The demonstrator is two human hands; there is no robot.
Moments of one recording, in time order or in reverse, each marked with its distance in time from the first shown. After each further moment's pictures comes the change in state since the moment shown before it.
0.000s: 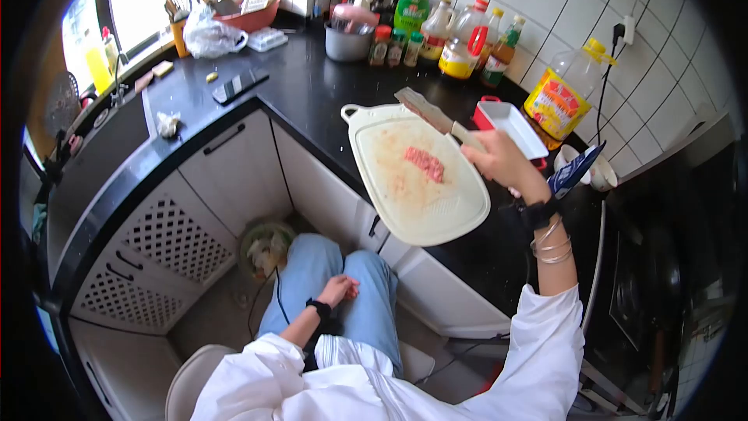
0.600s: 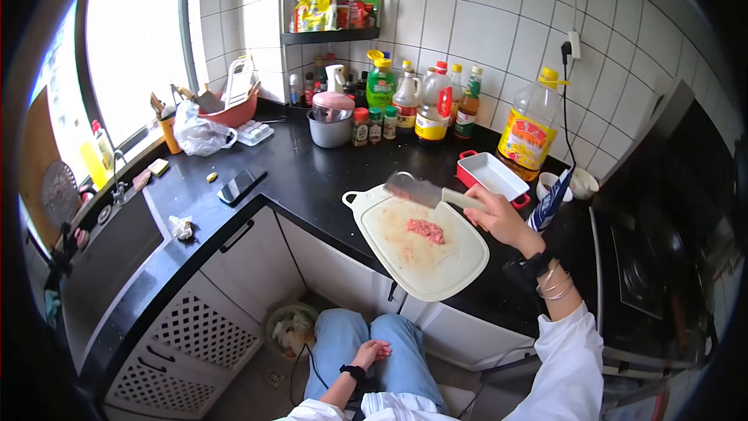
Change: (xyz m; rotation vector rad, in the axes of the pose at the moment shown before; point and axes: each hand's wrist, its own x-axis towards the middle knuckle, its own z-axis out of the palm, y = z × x) left_hand -0.001 0.007 -0.006 -0.039 -0.101 -0.100; right_hand -0.024 -0.023 0.000 0.283 0.226 0.129
